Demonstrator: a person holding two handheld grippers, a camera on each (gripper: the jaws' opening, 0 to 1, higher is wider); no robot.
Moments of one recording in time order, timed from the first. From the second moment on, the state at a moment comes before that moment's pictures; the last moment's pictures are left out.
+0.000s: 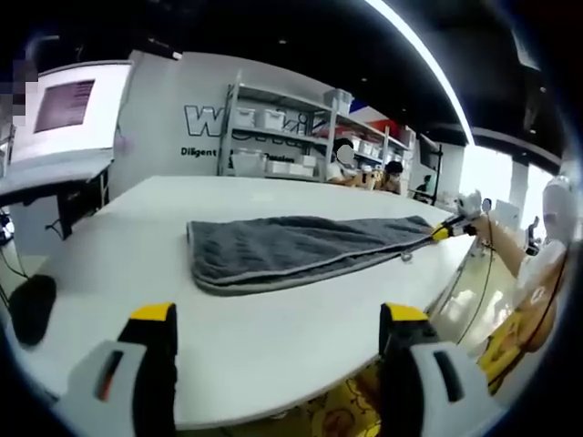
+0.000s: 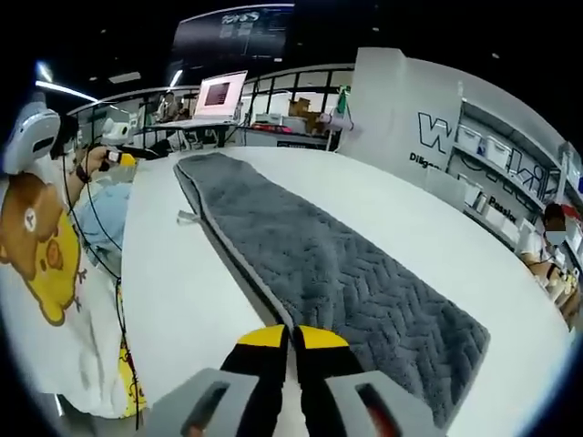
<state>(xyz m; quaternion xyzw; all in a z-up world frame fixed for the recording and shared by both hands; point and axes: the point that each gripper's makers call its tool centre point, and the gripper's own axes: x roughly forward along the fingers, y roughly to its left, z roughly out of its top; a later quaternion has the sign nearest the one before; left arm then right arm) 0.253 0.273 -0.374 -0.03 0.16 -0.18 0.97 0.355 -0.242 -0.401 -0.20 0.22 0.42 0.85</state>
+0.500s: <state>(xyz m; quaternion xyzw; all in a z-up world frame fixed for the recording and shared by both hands) 0.253 0.276 -0.373 -0.03 0.16 -0.18 0.97 0.349 -0.260 -0.384 -0.18 0.20 0.40 0.88</state>
